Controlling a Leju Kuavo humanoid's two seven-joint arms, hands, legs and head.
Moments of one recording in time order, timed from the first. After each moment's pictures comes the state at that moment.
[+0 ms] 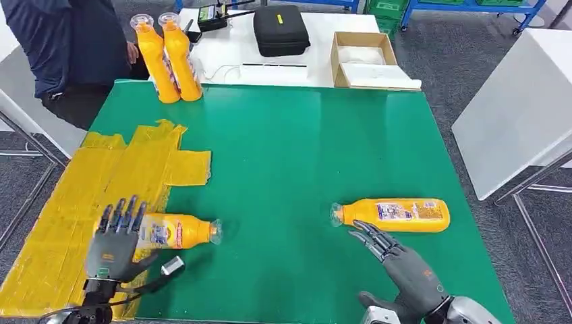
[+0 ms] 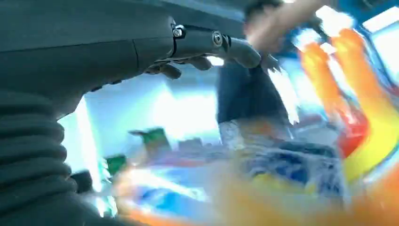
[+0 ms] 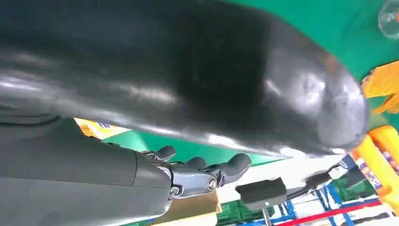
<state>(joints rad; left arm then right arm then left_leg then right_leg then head) 0.01 0.46 -0.49 -1.45 -1.57 0.48 0.47 0.31 -0.54 0.37 -2.17 0.56 0.08 0.02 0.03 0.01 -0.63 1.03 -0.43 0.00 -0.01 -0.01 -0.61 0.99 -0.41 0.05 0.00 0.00</state>
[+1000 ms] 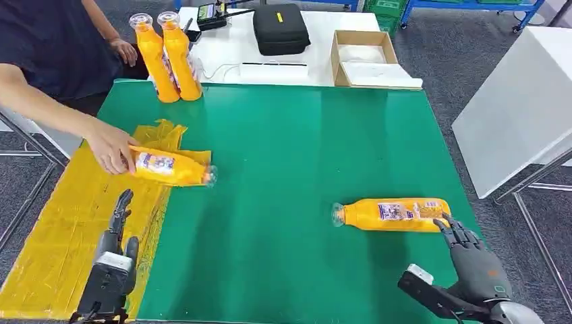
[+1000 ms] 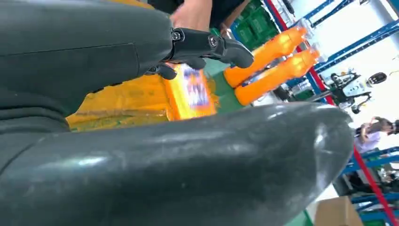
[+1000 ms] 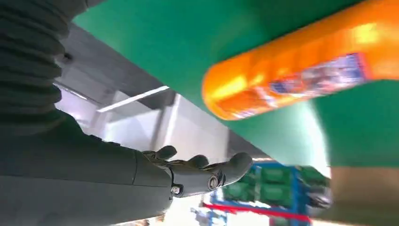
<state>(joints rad) 0.31 -0.08 -0.07 -1.94 -0.45 0.13 -0.26 0.43 -0.41 -0.03 -2.02 0.91 0.08 0.17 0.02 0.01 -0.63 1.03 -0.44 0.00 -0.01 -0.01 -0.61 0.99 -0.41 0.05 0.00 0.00</state>
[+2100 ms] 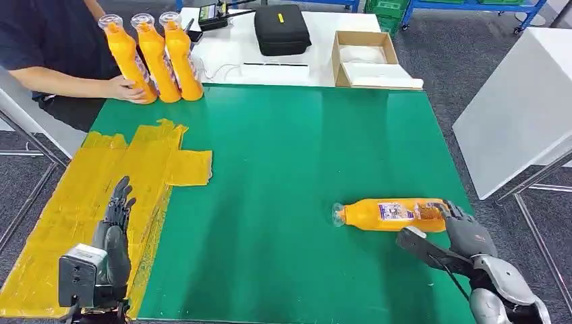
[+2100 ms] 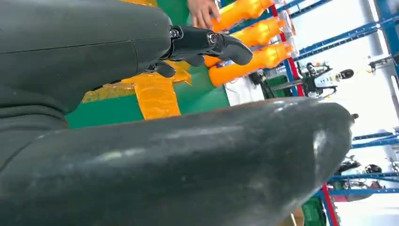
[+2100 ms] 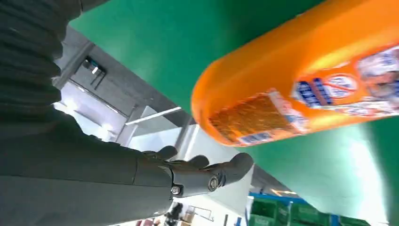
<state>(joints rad) 0.26 -0.09 -0.09 -1.98 -0.26 0.07 -0.25 0.09 -0.37 0.01 -1.66 0.97 0.21 0.18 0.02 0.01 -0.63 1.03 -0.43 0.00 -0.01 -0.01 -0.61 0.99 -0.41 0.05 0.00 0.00</state>
